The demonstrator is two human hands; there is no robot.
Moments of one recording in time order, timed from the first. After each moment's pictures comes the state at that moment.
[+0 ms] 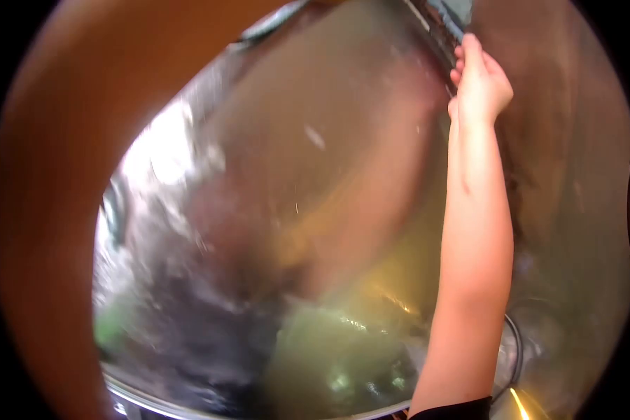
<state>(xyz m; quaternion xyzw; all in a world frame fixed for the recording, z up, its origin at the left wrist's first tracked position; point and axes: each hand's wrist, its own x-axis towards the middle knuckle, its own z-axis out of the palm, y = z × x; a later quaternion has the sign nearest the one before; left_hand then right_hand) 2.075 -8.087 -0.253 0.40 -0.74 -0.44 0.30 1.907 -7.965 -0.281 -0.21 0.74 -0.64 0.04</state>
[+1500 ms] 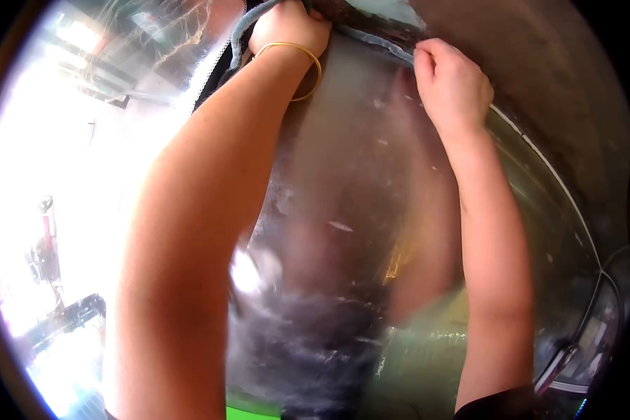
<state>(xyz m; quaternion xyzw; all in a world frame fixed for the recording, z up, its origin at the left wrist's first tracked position) 2.053 -8.214 -0.294 0.37 -0.85 -0.25 0.28 1.955 -8.019 -0.302 -0.40 0.86 -0.22 -0.22</state>
